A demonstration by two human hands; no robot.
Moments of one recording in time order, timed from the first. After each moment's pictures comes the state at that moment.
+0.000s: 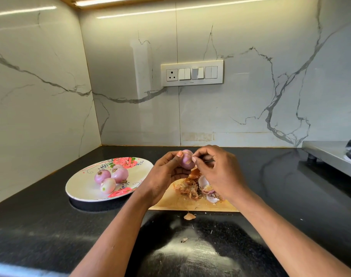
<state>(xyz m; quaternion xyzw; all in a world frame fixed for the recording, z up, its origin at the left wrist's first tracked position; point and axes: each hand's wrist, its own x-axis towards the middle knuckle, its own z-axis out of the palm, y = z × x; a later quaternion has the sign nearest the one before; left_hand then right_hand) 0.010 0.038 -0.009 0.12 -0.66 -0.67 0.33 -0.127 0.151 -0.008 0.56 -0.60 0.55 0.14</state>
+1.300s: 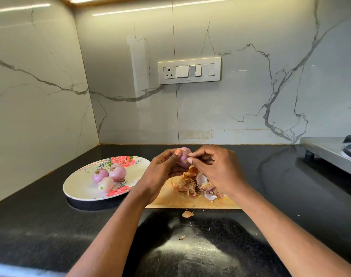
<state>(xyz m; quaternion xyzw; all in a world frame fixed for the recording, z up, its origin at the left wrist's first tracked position) 0.014 0.040 -0.005 0.12 -0.69 -0.63 0.33 -0.124 0.158 -0.003 0.56 -0.58 0.59 0.06</state>
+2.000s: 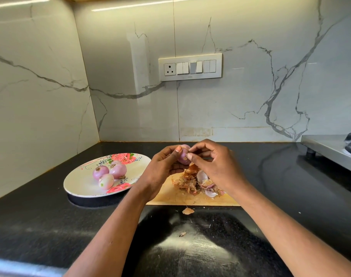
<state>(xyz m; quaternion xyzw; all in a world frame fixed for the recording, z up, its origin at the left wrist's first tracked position) 0.012 0.038 -0.007 0.13 -0.69 -0.63 0.33 -0.123 0.155 -0.002 0.55 -0.59 0.59 0.01</state>
